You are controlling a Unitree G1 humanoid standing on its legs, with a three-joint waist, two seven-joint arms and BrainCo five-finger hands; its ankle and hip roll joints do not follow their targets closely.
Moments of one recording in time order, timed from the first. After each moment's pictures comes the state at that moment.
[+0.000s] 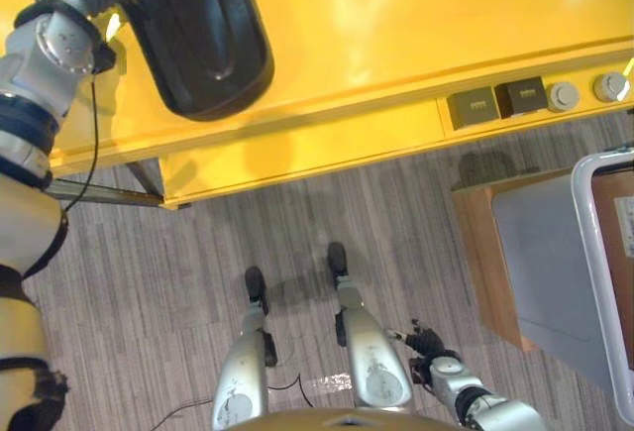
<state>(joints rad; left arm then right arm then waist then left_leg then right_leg) -1.48 0.90 -0.98 1.09 -0.05 -0.18 0.13 -0.20 -0.26 0.29 1.26 0.25 -0.15 -0.11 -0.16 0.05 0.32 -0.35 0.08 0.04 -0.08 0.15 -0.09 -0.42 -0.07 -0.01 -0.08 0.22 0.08</state>
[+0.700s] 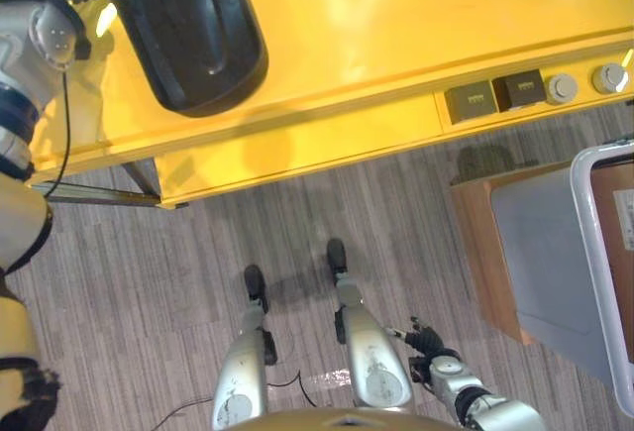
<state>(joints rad) -1.54 0.93 -1.06 1.12 0.19 -0.17 0.24 -0.20 -0.26 0.29 1.26 0.27 -0.17 -0.11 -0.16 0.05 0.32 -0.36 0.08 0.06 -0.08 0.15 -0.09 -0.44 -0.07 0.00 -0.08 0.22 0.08</state>
